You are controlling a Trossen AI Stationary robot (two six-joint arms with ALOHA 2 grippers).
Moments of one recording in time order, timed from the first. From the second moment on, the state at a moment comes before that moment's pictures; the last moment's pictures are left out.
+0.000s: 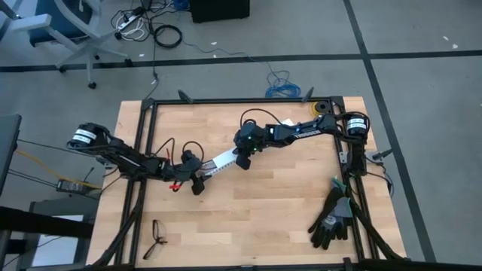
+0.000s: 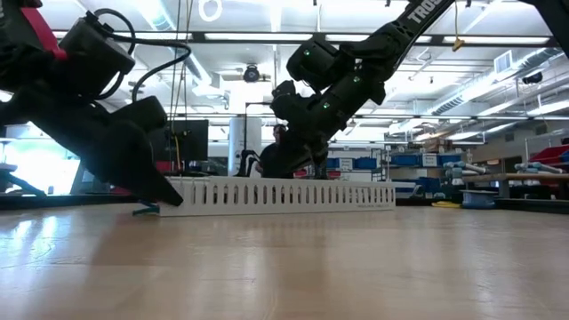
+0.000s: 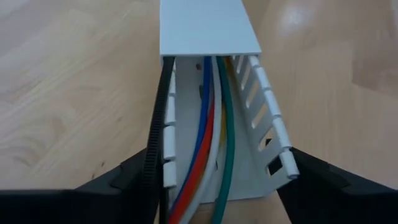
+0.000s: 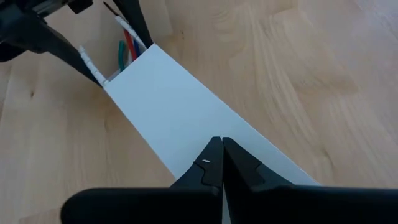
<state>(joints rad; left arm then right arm) -0.19 1.41 0.21 0.52 -0.42 -0.45 -0.18 1.96 1.18 -0.05 -0.12 0.18</state>
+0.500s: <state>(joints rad) -0.19 1.41 0.21 0.51 -0.50 -0.29 -0.15 1.95 1.18 -0.06 -0.12 0.19</state>
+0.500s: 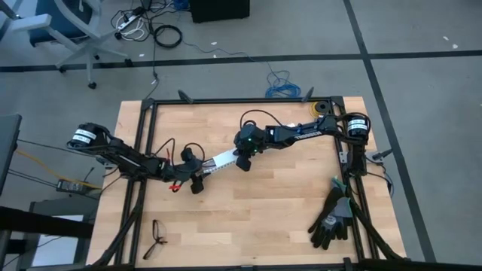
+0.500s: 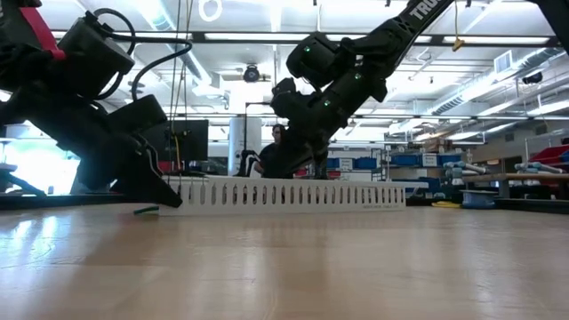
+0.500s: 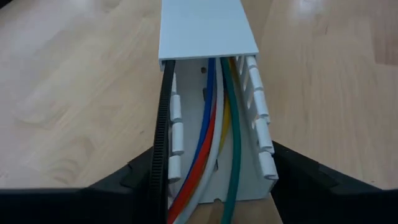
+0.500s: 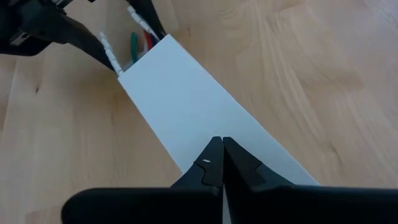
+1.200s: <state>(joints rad) -0.10 1.41 0.21 0.55 -0.36 -0.24 -0.17 1.81 1.17 -0.35 0.06 0.14</state>
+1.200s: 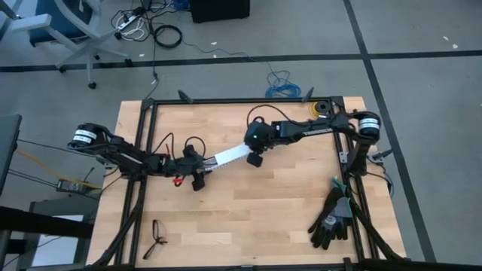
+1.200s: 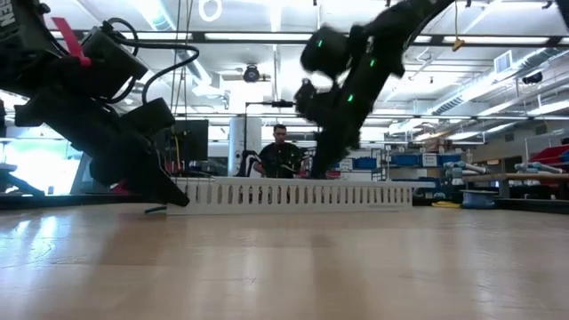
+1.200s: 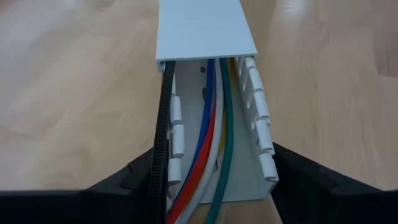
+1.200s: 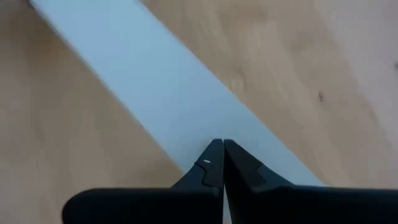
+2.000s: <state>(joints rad) -0.04 1.41 0.21 0.57 -0.24 -0.18 -0.12 1.94 1.29 -0.05 -0.20 0.08</state>
